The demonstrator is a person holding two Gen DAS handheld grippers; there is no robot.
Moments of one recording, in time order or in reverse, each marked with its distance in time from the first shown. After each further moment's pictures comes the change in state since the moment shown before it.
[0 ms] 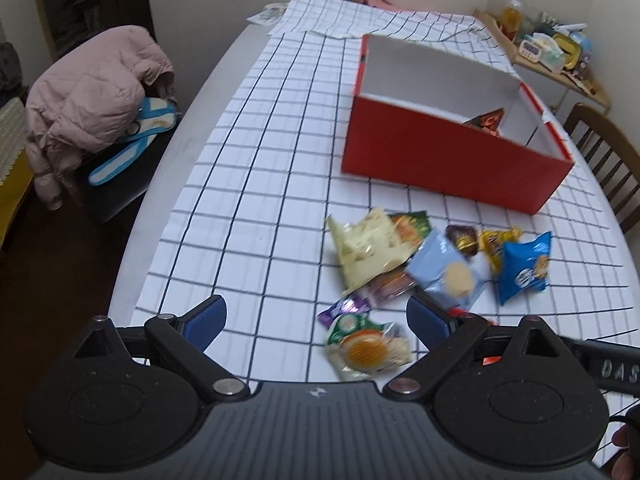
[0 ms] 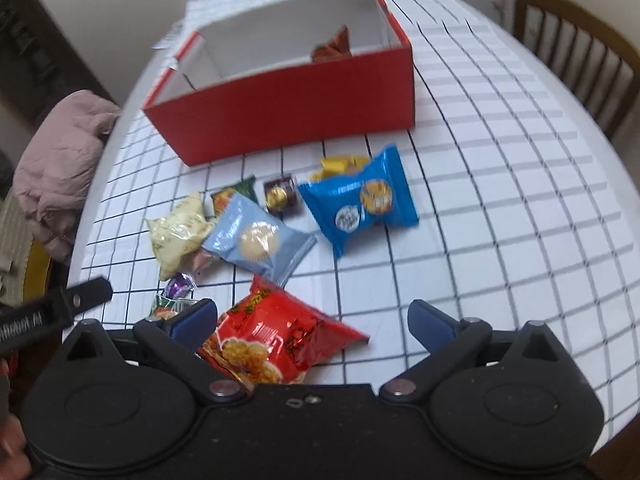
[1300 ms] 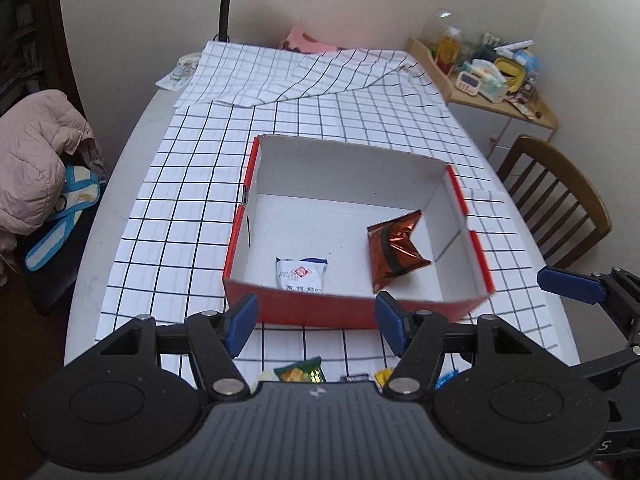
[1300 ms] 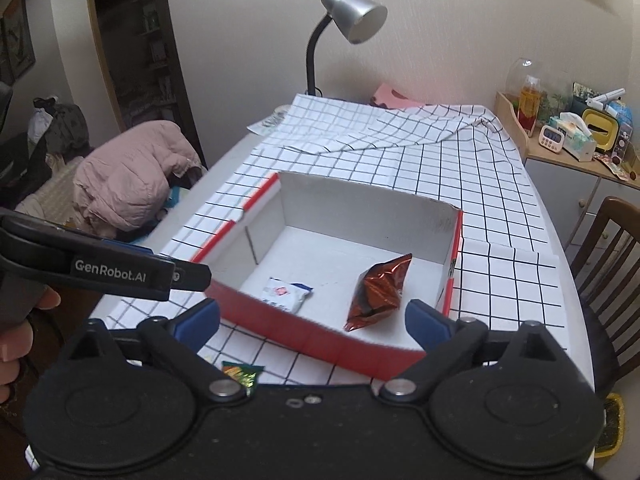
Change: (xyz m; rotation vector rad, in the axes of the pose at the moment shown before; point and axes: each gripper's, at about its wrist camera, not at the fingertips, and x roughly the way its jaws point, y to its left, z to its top) left arm -0.007 -0.084 0.152 0.094 -0.047 -0.172; right arm -0.054 0.015 0.140 -0.451 -0.286 0.148
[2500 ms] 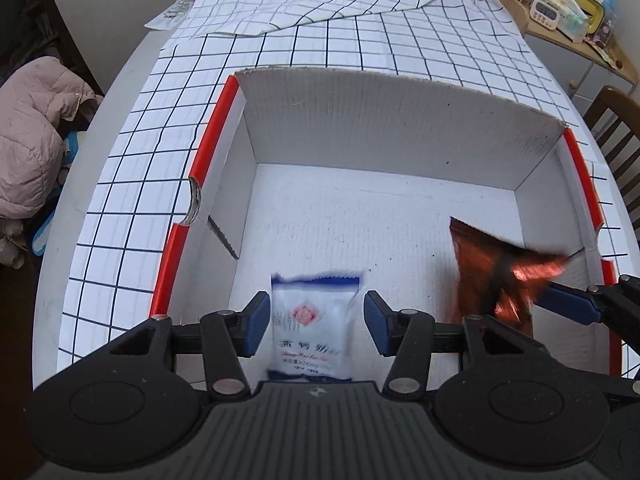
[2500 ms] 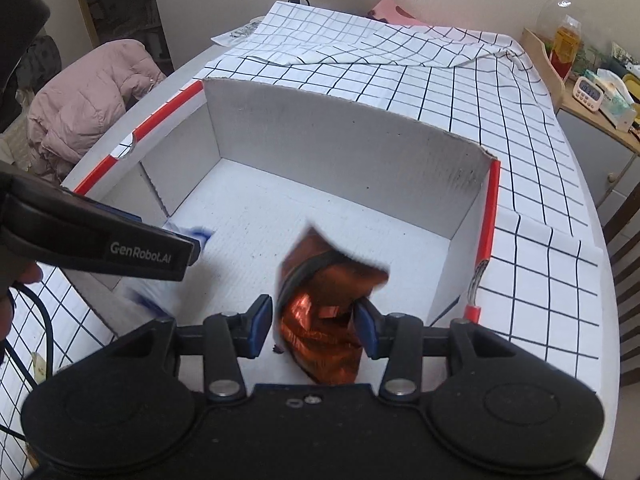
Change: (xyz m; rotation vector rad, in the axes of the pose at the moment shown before) left arm 0.175 -0.011 0.054 -0.004 0.219 0.176; right arm 0.162 -0.056 0.014 -0.063 0.242 -0.034
